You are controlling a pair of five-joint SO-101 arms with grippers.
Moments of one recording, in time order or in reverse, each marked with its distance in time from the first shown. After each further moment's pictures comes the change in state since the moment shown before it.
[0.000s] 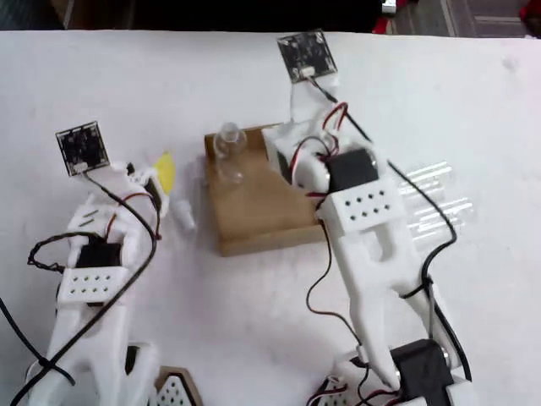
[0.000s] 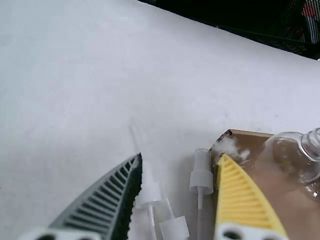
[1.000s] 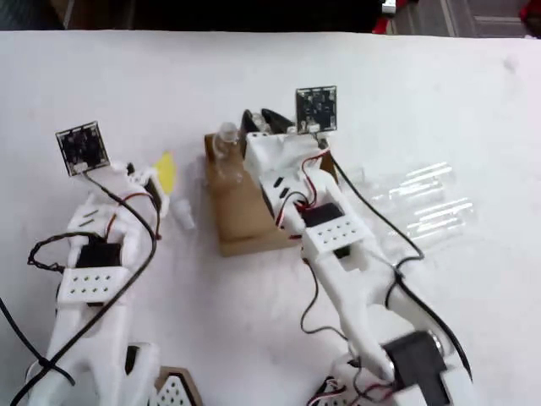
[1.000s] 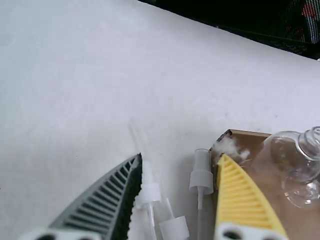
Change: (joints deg) left arm 0.0 0.0 0.0 0.0 0.0; right arm -3.4 3.7 32.9 -64.0 -14.1
